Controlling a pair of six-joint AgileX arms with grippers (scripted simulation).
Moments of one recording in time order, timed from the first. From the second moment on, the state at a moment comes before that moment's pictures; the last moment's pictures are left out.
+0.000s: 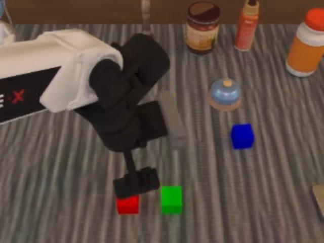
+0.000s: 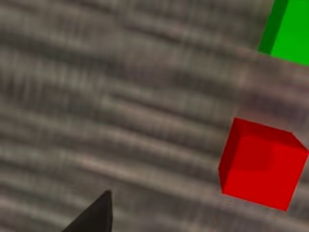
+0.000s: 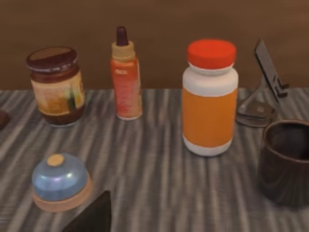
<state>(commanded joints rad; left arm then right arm) -0.70 1.69 1.23 -0.92 0.00 0.63 0.07 0.29 0.28 -0.18 0.00 0.05</state>
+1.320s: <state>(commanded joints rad) 0.02 0.01 0.01 -0.01 0.00 0.01 0.41 2.17 1.74 -1.13 0.00 0.31</state>
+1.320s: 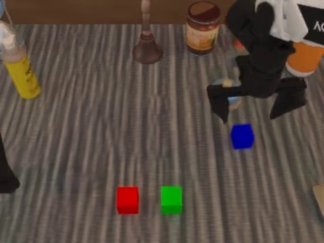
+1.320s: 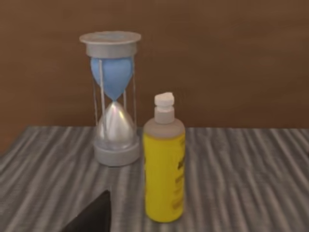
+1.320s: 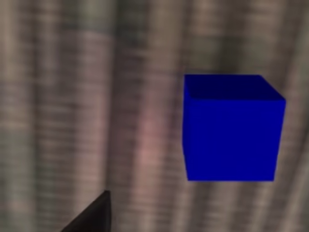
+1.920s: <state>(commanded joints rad) 0.02 0.00 0.00 0.00 0.00 0.00 0.41 2.21 1.70 -1.06 0.00 0.31</state>
